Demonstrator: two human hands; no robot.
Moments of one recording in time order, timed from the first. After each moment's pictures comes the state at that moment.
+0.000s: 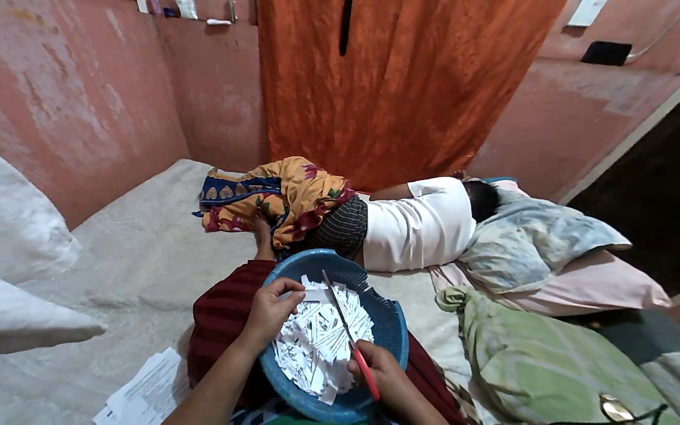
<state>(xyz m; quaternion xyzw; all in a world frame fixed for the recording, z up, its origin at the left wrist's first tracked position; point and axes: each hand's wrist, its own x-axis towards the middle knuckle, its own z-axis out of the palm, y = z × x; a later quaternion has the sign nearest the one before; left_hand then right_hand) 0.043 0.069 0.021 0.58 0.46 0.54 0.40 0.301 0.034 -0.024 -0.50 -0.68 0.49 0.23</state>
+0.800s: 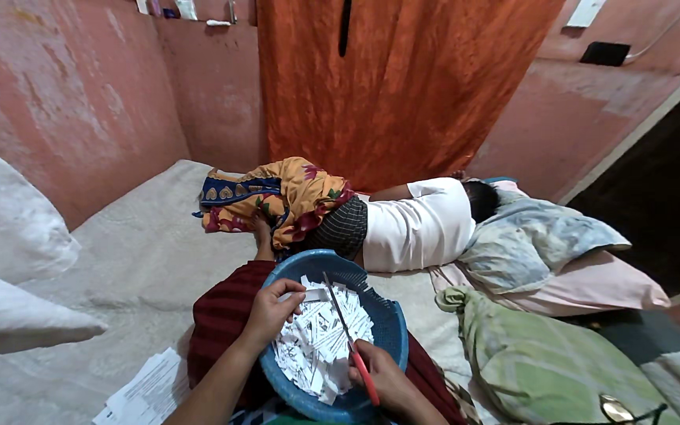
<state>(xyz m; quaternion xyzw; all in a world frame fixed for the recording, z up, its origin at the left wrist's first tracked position) 0.043 0.068 0.022 0.57 0.45 0.54 0.43 0.299 0.034 -0.021 -0.50 -0.68 0.50 0.20</state>
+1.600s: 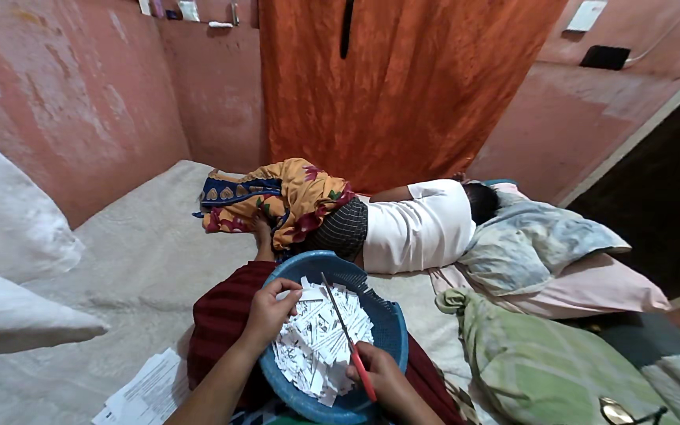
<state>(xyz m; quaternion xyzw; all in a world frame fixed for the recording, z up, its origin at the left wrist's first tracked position) 0.044 0.067 0.021 0.55 0.48 0.55 0.40 0.299 0.032 -0.027 -0.51 -0.67 0.48 0.24</state>
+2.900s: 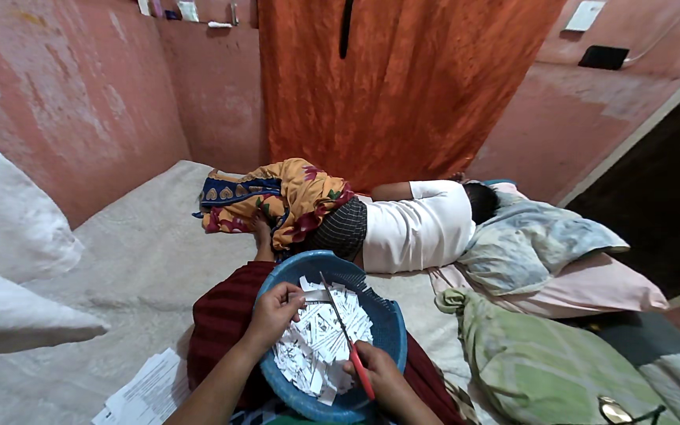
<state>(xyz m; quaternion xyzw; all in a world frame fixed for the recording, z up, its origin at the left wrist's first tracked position) 0.044 0.066 0.019 0.58 0.48 0.51 0.43 0.296 0.033 -0.024 -0.52 -0.70 0.44 0.21</state>
